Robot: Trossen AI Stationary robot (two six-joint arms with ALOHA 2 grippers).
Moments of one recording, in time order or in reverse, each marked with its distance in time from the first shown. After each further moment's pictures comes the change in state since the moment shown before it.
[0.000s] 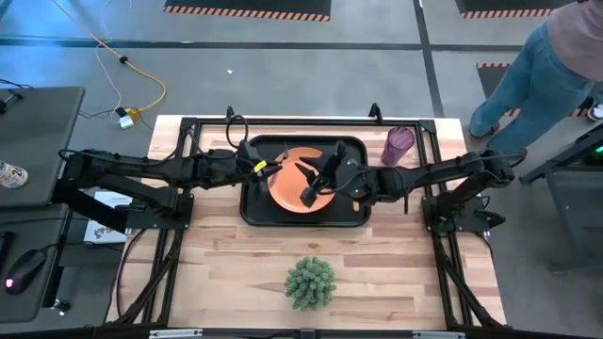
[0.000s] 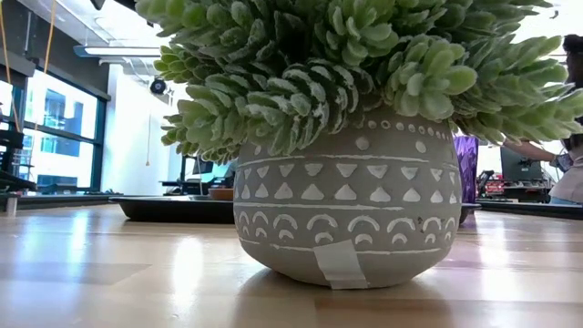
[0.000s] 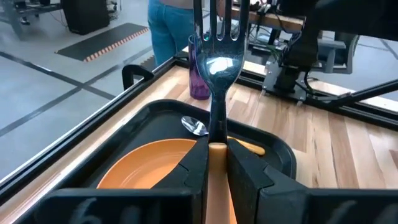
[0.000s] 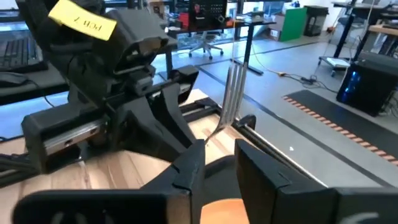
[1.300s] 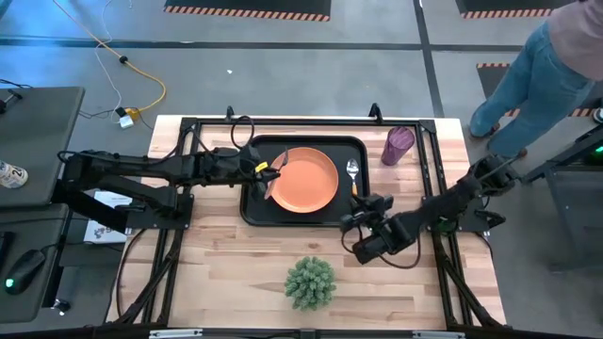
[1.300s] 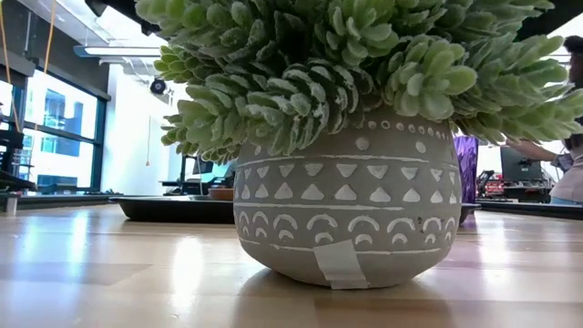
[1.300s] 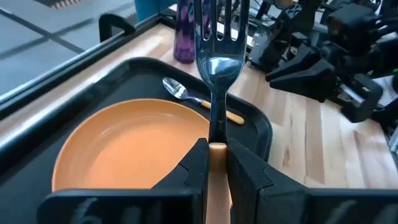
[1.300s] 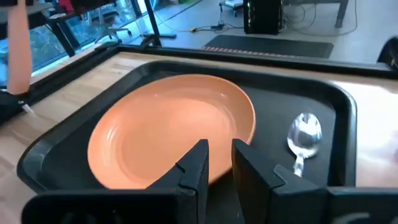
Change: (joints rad) left arm 0.041 0.000 0.000 -0.117 0.145 -0.148; right arm 0.342 0.001 -0.413 -0.562 0.525 1.271
